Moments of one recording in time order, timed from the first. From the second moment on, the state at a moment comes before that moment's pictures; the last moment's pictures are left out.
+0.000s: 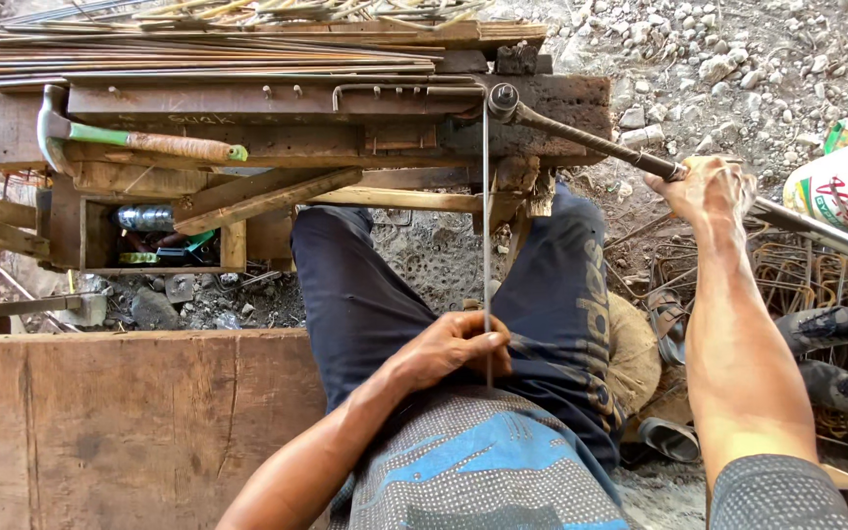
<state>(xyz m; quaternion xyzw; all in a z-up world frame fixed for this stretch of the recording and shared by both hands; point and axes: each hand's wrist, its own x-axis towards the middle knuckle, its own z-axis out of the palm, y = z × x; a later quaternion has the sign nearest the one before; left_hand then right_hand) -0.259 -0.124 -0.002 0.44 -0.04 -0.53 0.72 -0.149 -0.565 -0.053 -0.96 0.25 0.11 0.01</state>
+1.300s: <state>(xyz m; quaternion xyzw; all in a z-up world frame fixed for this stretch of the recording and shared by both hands) -0.178 -0.197 0.227 0.31 -0.30 -0.18 0.88 -0.140 -0.503 0.058 -0.94 0.20 0.16 0.24</state>
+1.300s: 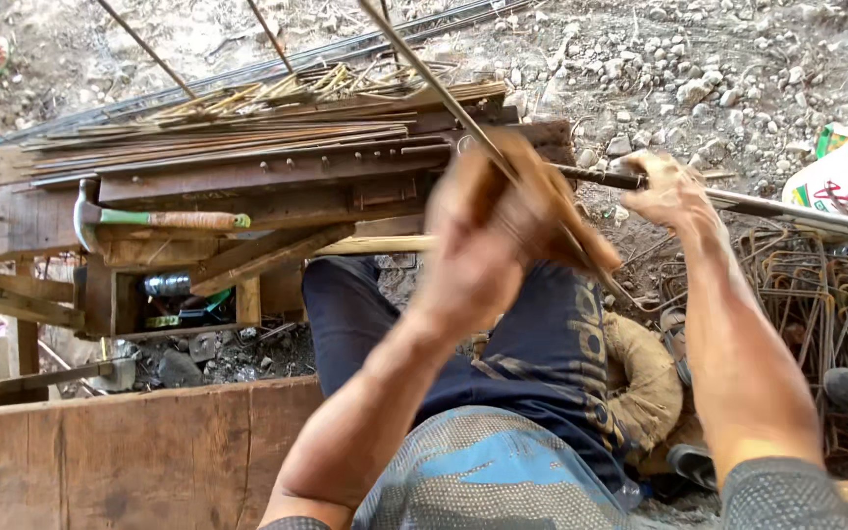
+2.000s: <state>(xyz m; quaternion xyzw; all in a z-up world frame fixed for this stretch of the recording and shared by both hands) -0.135 -0.050 -0.013 0.47 0.09 -0.24 0.84 -0.156 -0.407 0.128 -0.90 -0.01 0.09 0.43</state>
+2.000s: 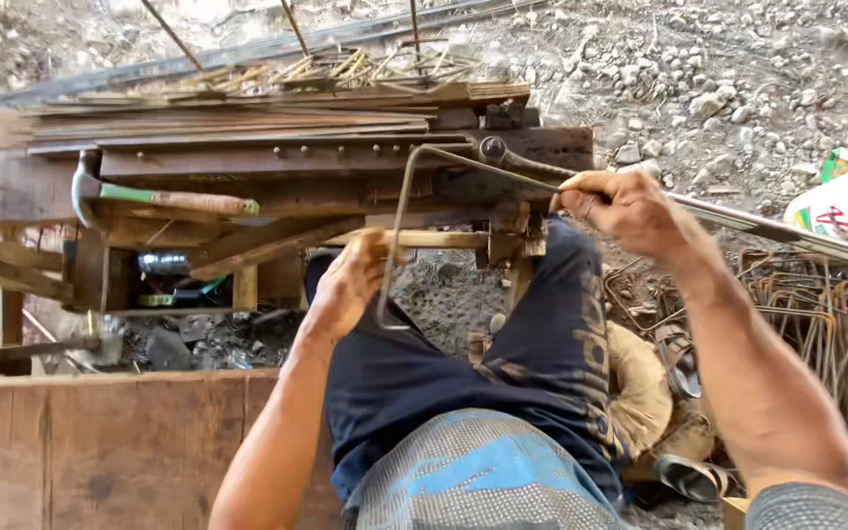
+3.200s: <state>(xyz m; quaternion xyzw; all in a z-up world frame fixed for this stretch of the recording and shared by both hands) -0.101 -0.130 -0.005 0.80 -0.03 -0.08 0.59 -0.028 -0.447 0.018 -0.94 -0.06 0.10 0.33</state>
